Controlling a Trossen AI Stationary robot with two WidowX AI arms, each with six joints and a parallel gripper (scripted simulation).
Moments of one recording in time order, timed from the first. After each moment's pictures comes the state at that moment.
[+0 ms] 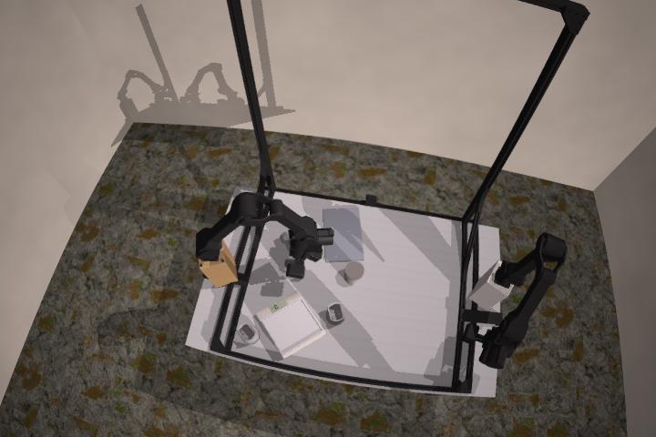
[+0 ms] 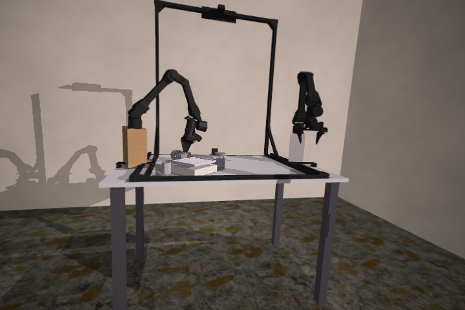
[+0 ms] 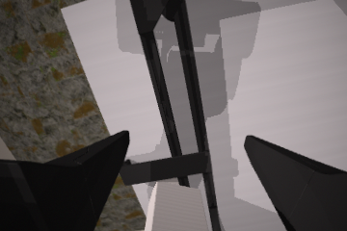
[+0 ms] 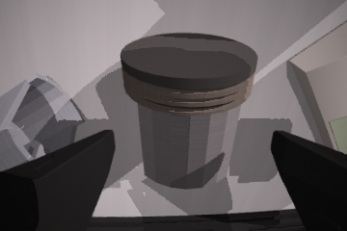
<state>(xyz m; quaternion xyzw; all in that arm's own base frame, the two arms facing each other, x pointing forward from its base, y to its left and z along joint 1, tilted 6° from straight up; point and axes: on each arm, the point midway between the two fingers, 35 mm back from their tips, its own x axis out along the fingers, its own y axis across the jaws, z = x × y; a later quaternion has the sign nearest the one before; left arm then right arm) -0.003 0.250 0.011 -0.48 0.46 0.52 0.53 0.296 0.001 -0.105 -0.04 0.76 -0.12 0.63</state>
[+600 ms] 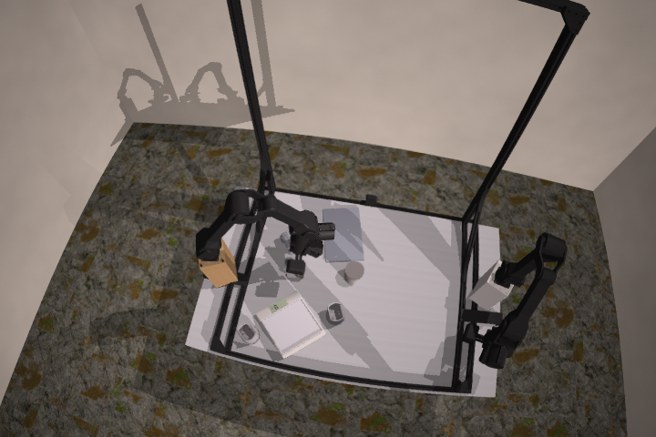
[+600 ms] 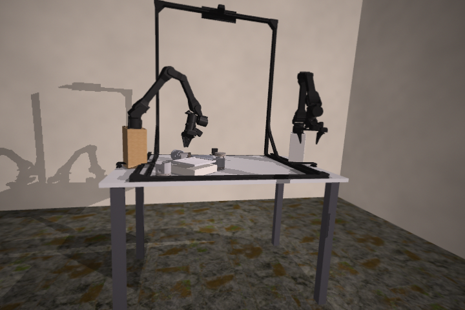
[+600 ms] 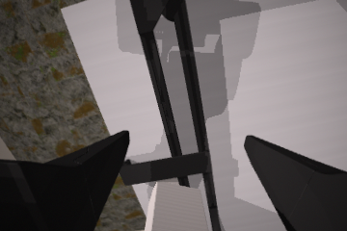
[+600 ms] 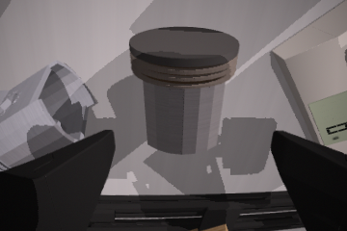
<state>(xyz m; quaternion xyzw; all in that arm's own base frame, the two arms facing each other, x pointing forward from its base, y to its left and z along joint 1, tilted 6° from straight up) -0.003 0.250 0.011 -0.48 0.46 0.52 0.53 0.299 0.006 -0.073 -0.04 0.77 -0.12 0.63</state>
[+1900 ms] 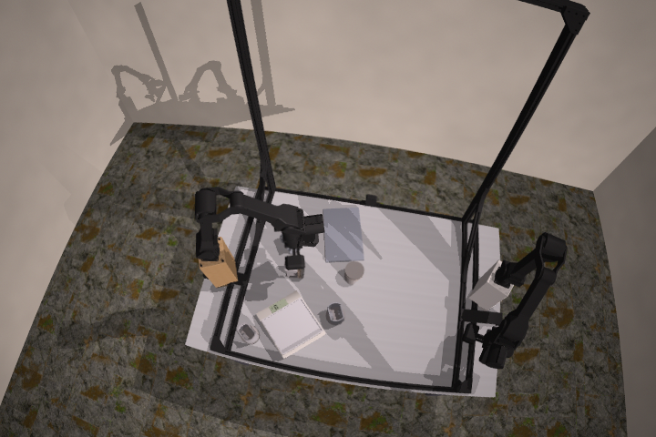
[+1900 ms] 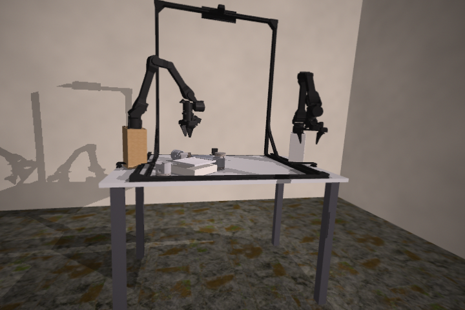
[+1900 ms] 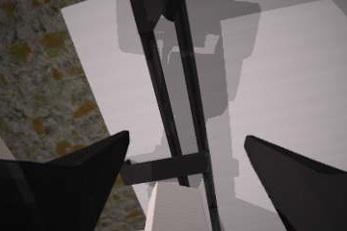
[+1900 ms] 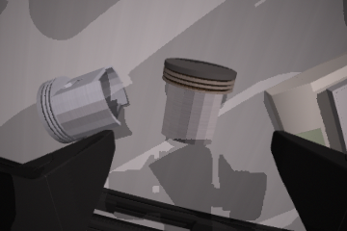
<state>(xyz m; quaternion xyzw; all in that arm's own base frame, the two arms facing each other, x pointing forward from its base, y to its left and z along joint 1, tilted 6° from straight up) -0.003 0.250 0.011 -0.48 0.46 0.52 0.53 0.301 0.014 -0.009 -0.06 0.69 -0.02 0.72</state>
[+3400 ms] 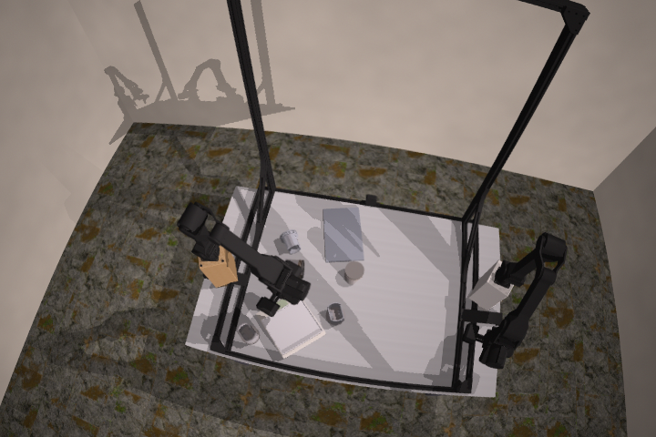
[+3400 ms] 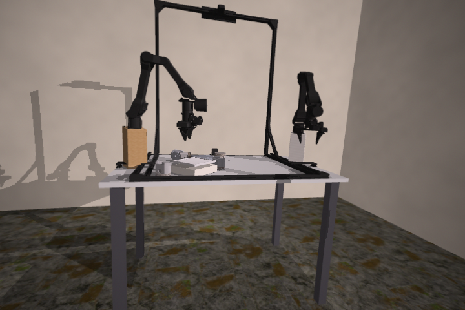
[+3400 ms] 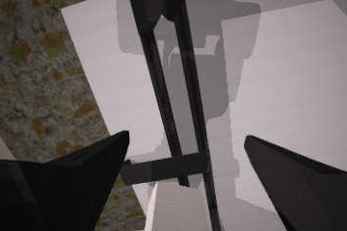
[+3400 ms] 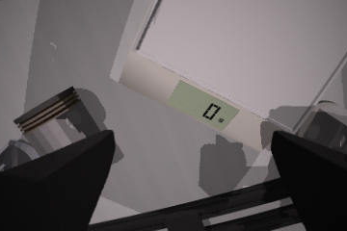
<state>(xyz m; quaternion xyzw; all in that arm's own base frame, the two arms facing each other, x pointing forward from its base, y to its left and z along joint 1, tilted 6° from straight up) -0.003 0.250 0.011 -0.48 0.46 0.52 0.53 0.255 -0.144 0.005 0.16 0.66 -0.23 0.70</state>
